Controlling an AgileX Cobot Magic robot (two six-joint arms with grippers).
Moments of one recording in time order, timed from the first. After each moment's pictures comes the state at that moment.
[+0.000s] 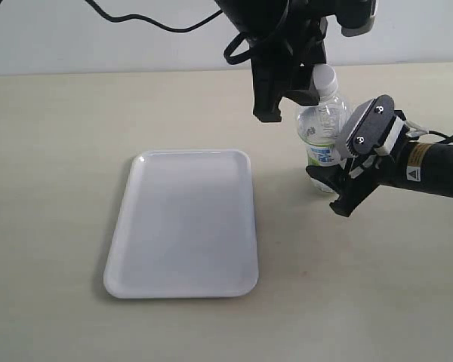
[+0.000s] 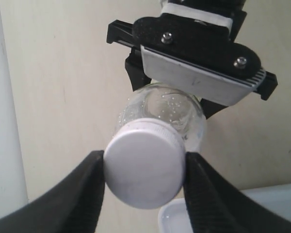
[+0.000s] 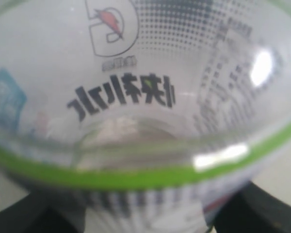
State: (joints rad) left arm -0.81 2.06 -1.94 -0.24 0.93 1.26; right arm -0.08 1.96 -0.65 -0.81 -0.77 -0.07
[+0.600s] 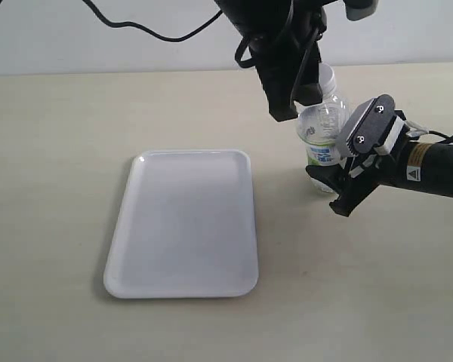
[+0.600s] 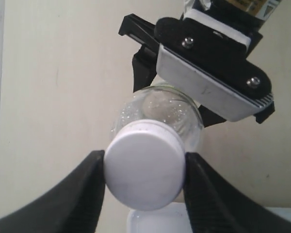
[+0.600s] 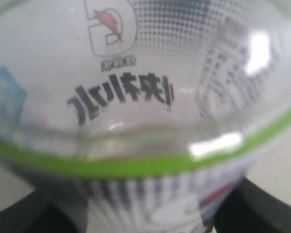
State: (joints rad) left arm -0.81 2.06 -1.94 -0.23 0.93 1.04; right arm -0.08 1.95 -0.65 -0.82 -0.77 -0.06
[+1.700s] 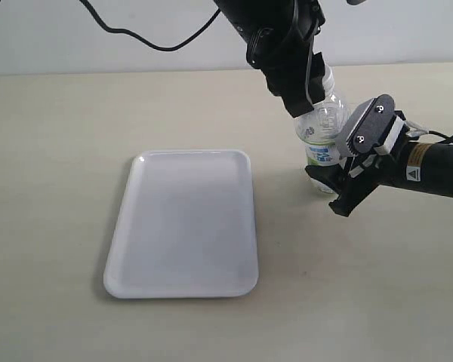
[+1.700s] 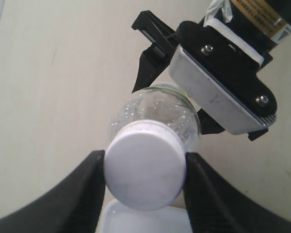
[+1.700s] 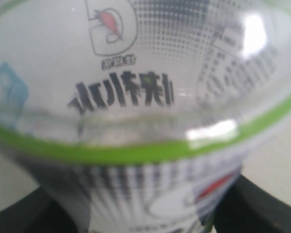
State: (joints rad) left arm -0.81 2.06 -1.94 -0.23 0.94 0.84; right arm -0.08 1.95 -0.65 -0.82 -0.77 -0.06
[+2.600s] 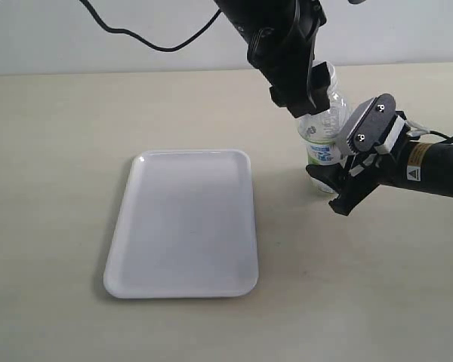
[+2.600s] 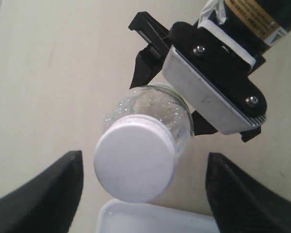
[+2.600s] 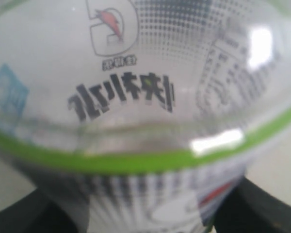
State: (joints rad) left arm -0.81 2.05 -1.94 -0.23 0.94 0.84; right arm -0.08 1.95 -0.65 -0.81 -0.77 -0.05
